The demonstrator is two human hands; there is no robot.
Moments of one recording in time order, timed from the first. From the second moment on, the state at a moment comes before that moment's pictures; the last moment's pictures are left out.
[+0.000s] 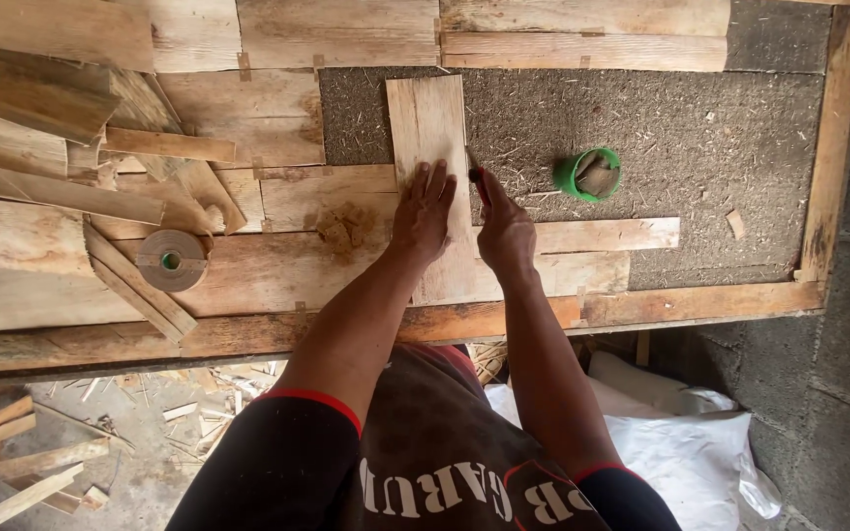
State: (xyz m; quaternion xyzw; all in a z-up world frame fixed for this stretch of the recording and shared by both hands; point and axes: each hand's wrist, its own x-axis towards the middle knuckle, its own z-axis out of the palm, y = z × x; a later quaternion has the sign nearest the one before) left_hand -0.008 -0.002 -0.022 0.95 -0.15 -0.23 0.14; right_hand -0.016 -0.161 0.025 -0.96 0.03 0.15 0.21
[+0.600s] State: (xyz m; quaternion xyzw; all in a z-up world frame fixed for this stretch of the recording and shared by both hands) left_hand -0.001 0.000 0.002 0.94 -0.14 -0.27 0.15; right_hand -0.035 -0.162 -0.011 -0.98 0.02 0.16 0.14
